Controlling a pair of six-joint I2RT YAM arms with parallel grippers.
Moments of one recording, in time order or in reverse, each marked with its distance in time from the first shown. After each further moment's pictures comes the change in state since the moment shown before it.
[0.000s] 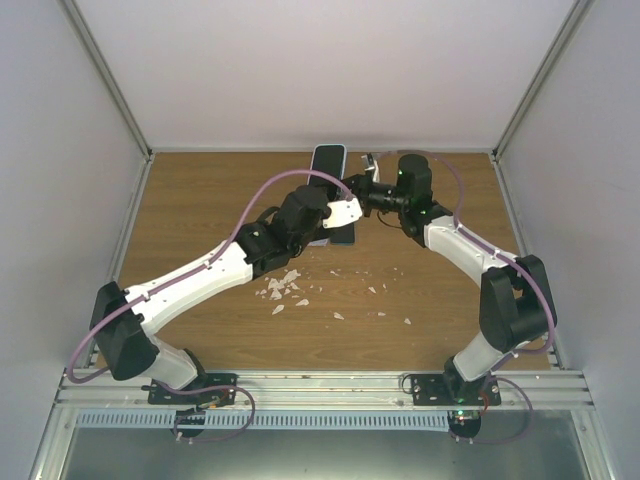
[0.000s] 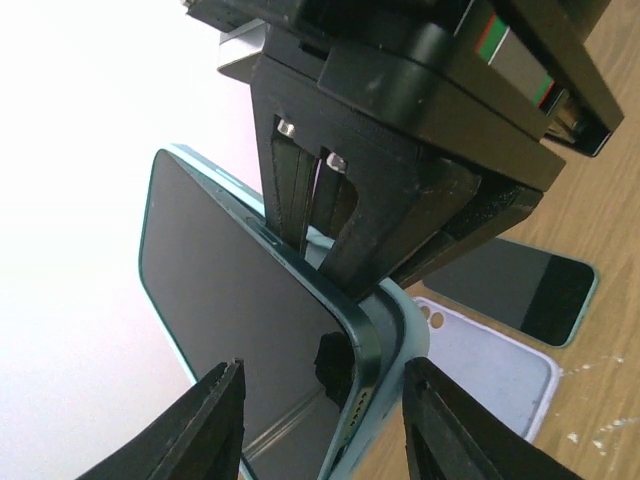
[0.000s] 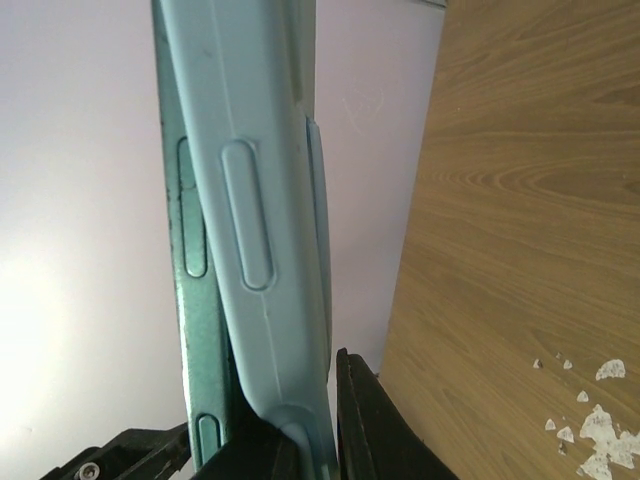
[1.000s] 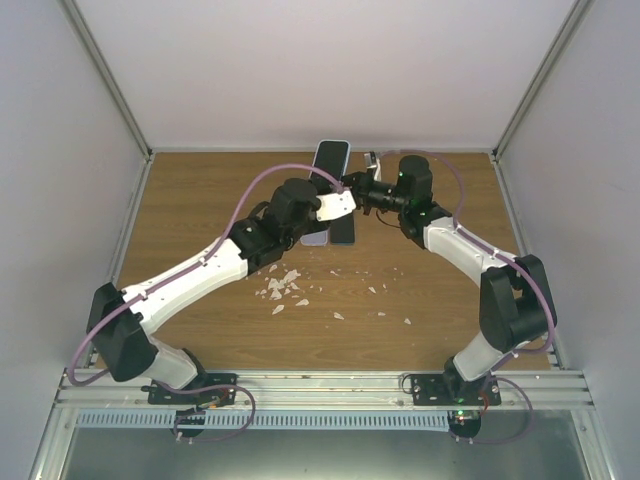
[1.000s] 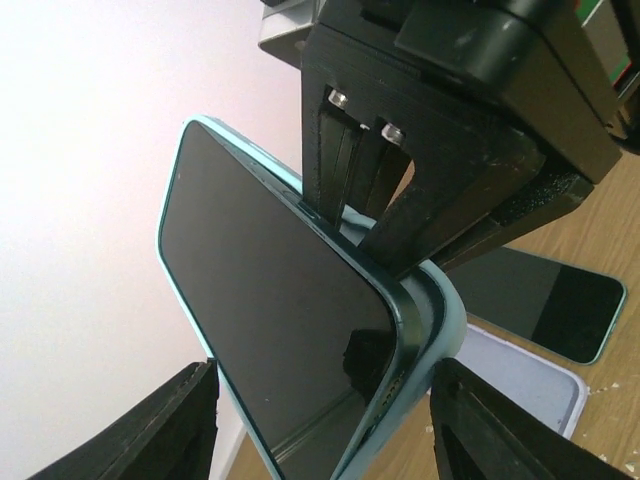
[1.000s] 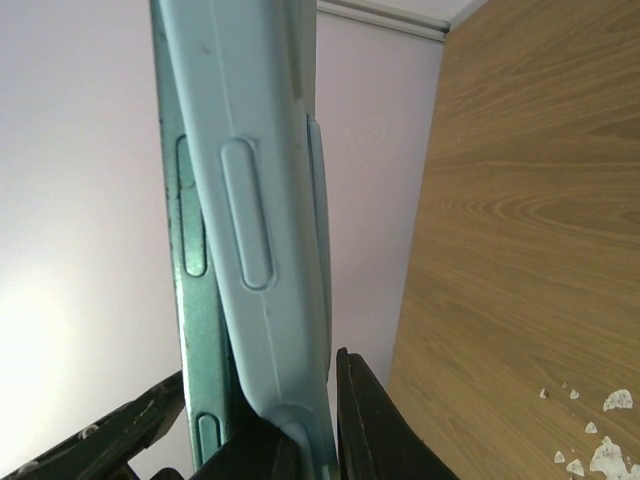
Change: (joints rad) left arm 0.056 -0.005 -0.025 0.083 0.046 0.038; right arm 0.003 0.000 -0.016 0.069 0.064 0.046
